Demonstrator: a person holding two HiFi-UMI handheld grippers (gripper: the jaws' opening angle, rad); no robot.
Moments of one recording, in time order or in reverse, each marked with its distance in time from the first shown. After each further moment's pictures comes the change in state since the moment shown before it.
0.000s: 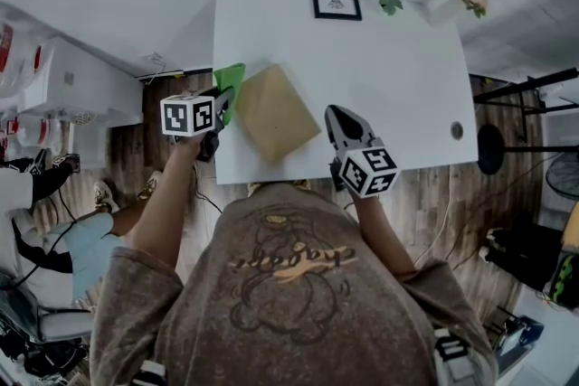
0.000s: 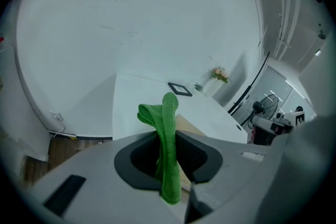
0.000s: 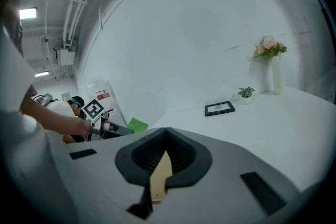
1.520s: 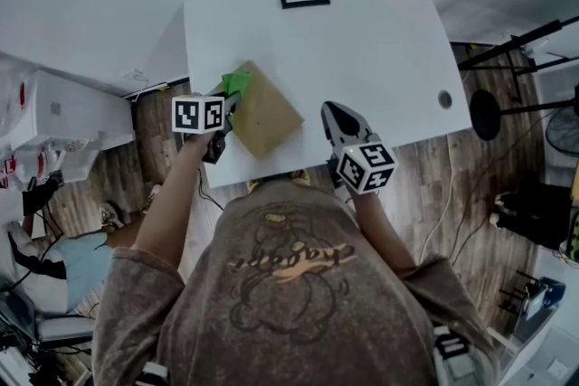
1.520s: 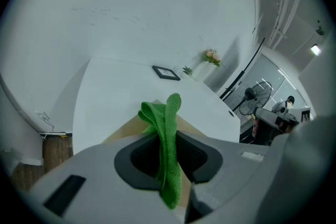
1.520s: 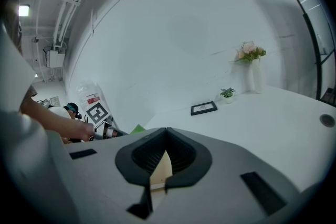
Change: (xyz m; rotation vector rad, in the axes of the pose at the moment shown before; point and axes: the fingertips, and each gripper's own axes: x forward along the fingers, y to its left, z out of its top) left arm 0.055 -0.056 -0.027 0.070 0.160 -0.069; right arm -0.044 -0.028 -0.009 0.049 -0.039 -0.109
